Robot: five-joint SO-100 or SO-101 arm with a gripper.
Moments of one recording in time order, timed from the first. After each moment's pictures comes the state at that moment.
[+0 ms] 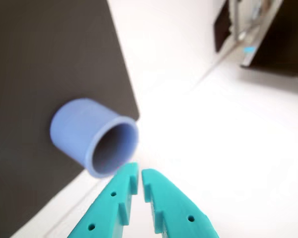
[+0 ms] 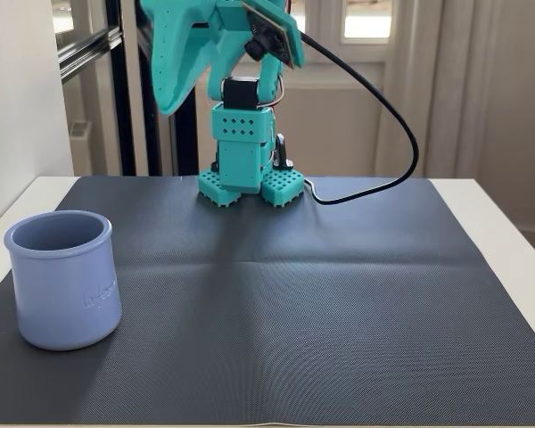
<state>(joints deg) 9.1 141.7 122.1 54.1 2.2</state>
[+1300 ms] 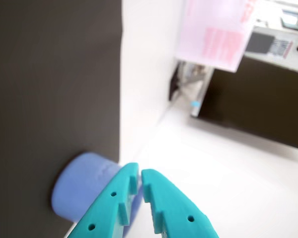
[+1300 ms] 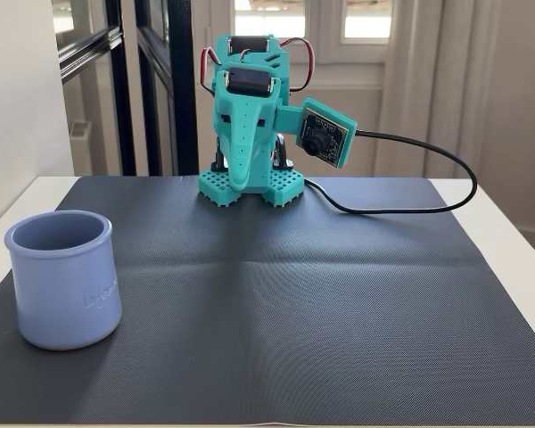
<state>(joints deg) -1.4 194.2 180.3 33.8 -4.8</state>
